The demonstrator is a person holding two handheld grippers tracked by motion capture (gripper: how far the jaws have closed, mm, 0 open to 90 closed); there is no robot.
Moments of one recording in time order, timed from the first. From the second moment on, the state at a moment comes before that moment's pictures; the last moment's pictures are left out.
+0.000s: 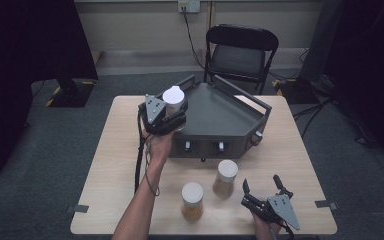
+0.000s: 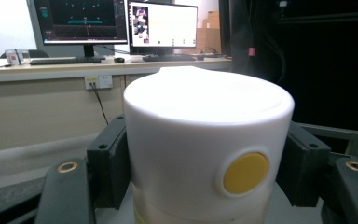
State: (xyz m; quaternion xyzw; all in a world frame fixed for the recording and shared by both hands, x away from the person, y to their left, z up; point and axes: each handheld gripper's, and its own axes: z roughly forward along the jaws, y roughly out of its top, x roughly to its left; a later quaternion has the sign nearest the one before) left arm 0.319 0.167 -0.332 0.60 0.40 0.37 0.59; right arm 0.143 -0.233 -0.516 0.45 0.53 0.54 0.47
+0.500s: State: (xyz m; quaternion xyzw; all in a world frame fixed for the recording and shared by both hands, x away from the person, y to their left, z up) left arm 0.334 0.164 -0.340 0.62 0.41 0.36 0.57; right arm 0.143 -0.233 -0.516 0.45 0.53 0.54 0.47
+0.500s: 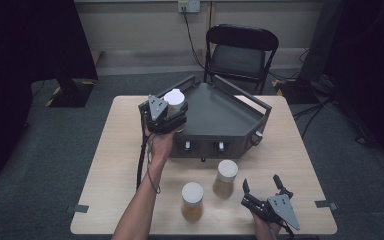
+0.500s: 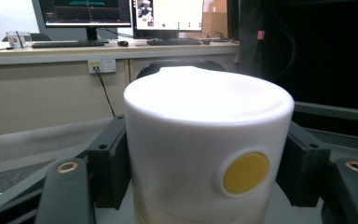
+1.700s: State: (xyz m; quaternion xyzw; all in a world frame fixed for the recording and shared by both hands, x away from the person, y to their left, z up) left arm 0.338 0.168 -0.346 0.61 0.42 0.35 0.57; right arm 0.143 -0.233 -0.516 0.45 0.53 0.54 0.47
